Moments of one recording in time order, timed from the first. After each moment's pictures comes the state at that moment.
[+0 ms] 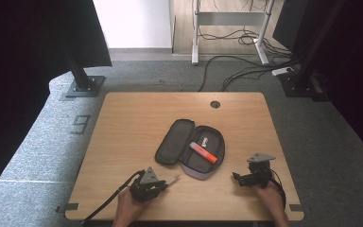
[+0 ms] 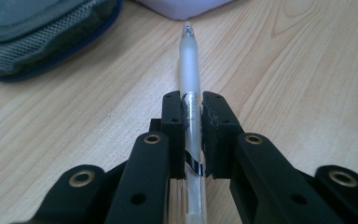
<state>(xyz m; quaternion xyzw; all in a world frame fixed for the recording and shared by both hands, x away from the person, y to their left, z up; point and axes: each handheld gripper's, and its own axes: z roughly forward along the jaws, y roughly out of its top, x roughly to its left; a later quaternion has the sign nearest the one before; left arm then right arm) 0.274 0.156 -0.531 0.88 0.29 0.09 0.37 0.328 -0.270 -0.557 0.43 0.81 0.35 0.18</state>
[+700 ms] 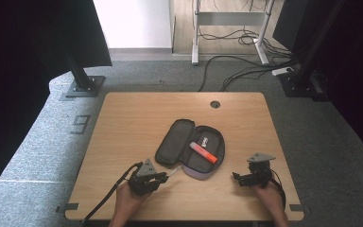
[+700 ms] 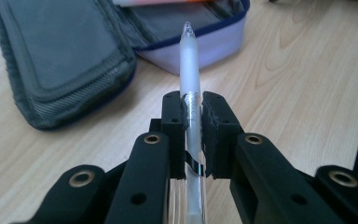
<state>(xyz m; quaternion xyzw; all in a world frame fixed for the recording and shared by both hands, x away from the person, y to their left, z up) 0.283 0.153 -0.492 0.87 0.28 0.09 0.39 0.328 -0.270 -0.557 0.43 0.81 0.35 0.18</state>
